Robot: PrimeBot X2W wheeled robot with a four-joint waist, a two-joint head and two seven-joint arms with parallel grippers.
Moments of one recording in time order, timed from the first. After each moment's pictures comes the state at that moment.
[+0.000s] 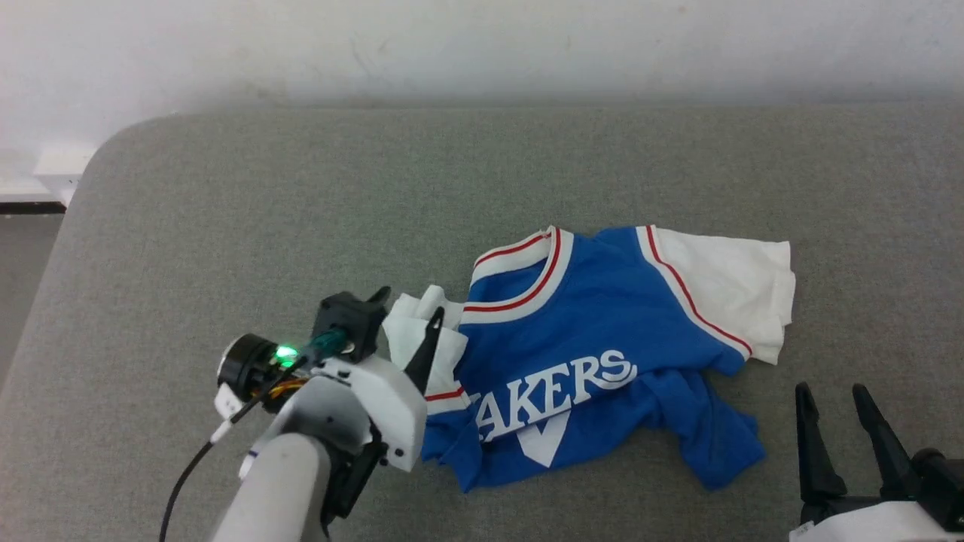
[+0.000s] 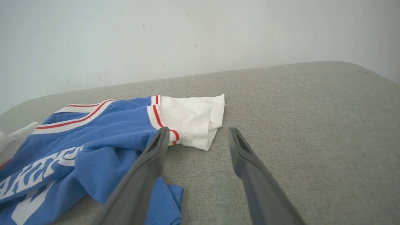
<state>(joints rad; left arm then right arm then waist) -0.22 0.13 -0.24 0.05 -0.10 -0.11 0.24 0.17 -0.05 -0.12 0.02 0.20 0.13 -0.21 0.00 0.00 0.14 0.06</state>
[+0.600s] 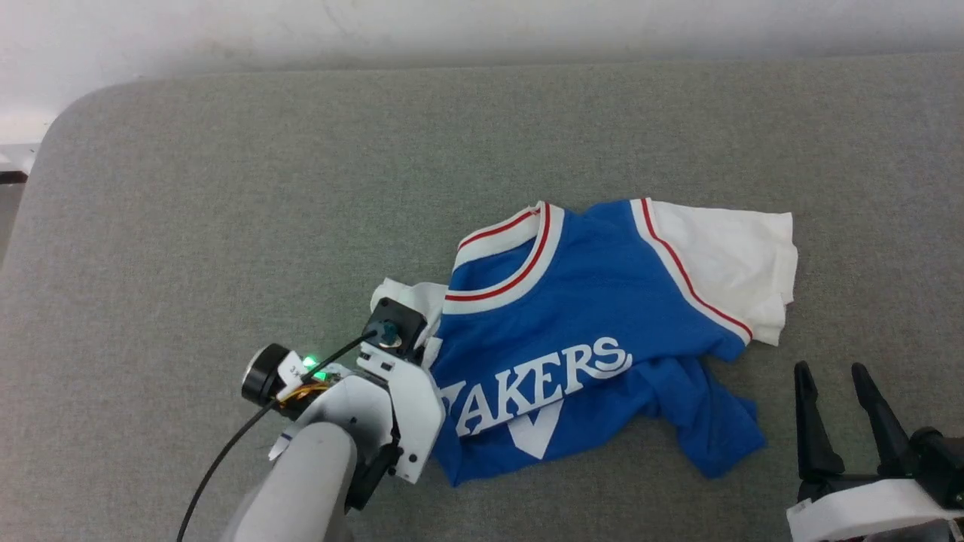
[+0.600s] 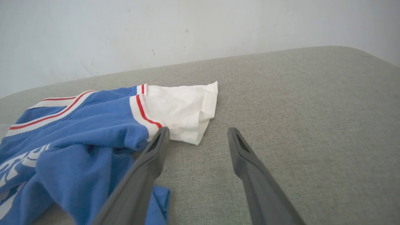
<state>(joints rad) -0.32 0.13 -0.34 0.26 -0.03 -0.09 0.49 0.11 -0.05 -0.12 0.05 0.20 0.13 -0.21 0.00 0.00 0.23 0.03</state>
